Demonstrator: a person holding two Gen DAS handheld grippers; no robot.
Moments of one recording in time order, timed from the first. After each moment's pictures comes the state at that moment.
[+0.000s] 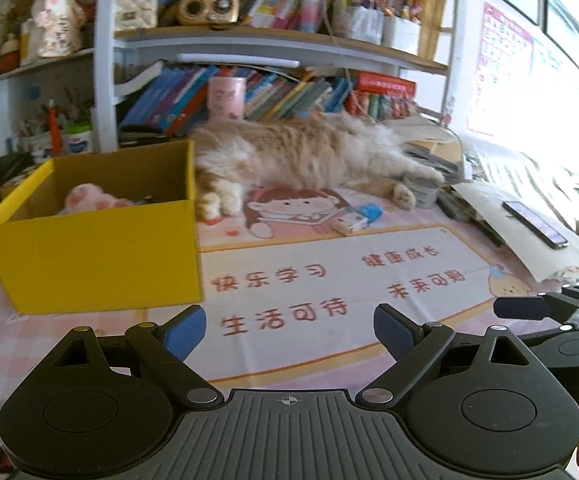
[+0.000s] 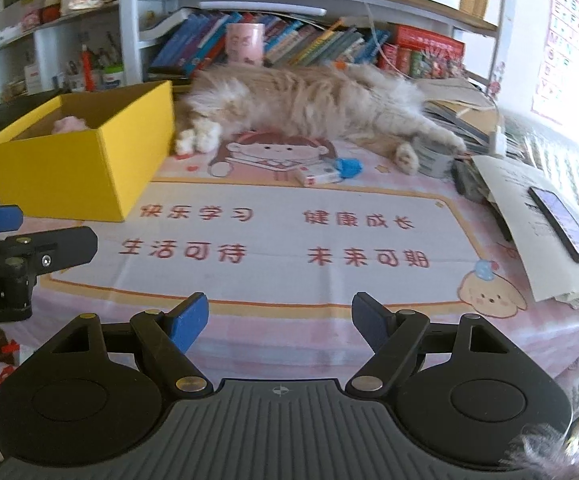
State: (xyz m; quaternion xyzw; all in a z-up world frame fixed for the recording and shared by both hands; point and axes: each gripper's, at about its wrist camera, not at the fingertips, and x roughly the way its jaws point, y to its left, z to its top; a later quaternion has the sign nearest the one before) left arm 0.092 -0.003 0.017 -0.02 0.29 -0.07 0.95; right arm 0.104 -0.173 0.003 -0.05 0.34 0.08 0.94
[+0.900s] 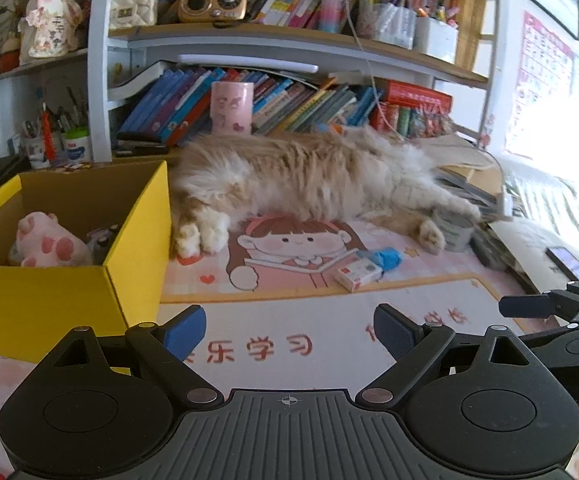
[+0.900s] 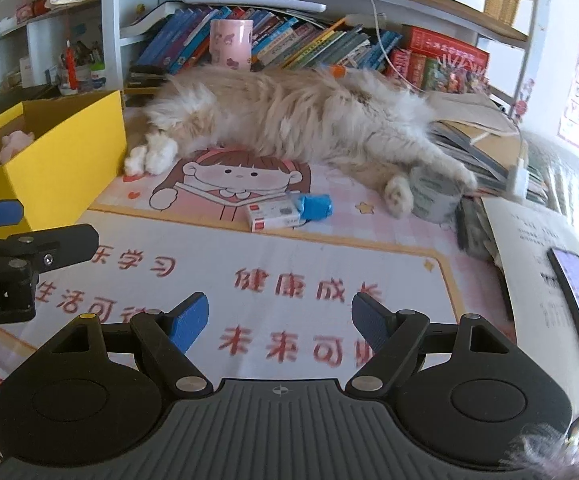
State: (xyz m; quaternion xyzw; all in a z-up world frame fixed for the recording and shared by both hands) left arm 0.191 -0.054 0.014 -0.04 0.28 -0.01 0.96; right arm 0.221 -0.228 0.004 -0.09 0.34 0.13 0.93
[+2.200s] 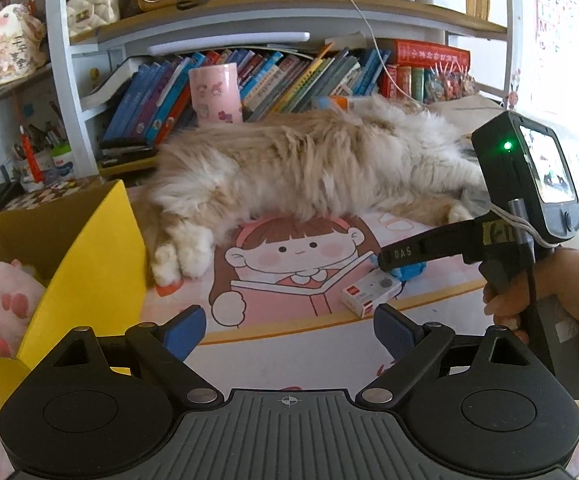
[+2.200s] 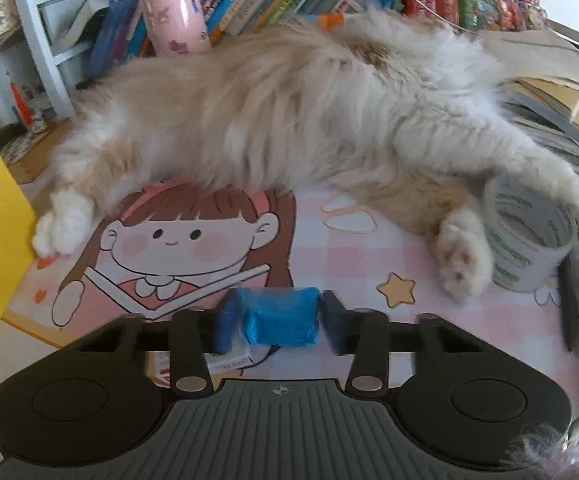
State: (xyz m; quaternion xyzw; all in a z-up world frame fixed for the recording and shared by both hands) left arm 0.272 -0.099 0.007 0.02 0.32 0.02 0.95; right arm 0.431 -0.250 -0.044 0.00 0.40 0.18 0.90
